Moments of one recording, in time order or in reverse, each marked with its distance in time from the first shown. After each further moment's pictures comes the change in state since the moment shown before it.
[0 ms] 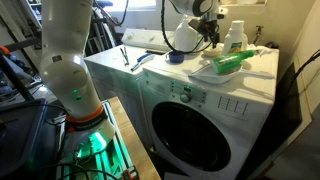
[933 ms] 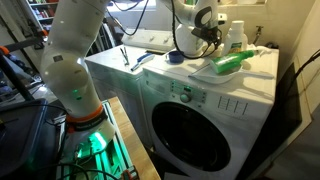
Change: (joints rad) arm 0.019 0.186 0.022 0.156 -0.020 0.168 -0.141
